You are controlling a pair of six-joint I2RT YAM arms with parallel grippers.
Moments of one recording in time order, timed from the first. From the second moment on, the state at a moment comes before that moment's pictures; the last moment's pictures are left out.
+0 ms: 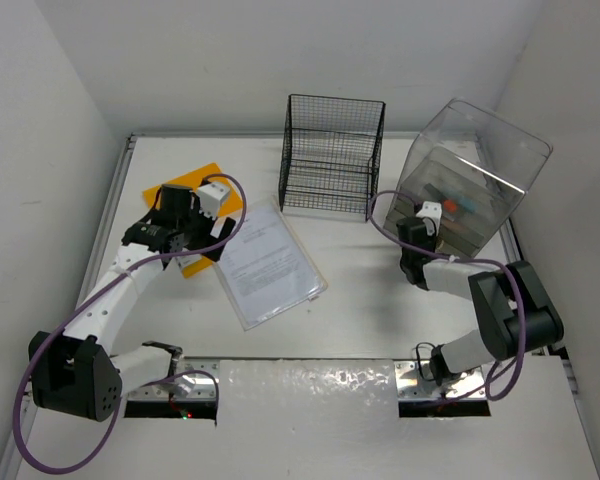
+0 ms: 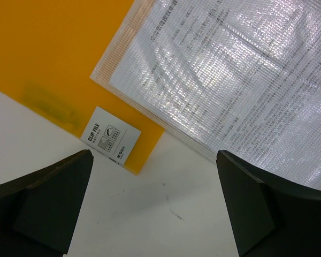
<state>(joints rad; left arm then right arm) -0.19 1.14 0.89 -0.59 0.07 0.29 0.28 1.46 0.44 0.23 0.62 0.28</state>
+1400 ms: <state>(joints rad) -0.19 1.14 0.89 -0.59 0.04 0.29 0.33 1.38 0.82 -0.18 0.14 -0.17</state>
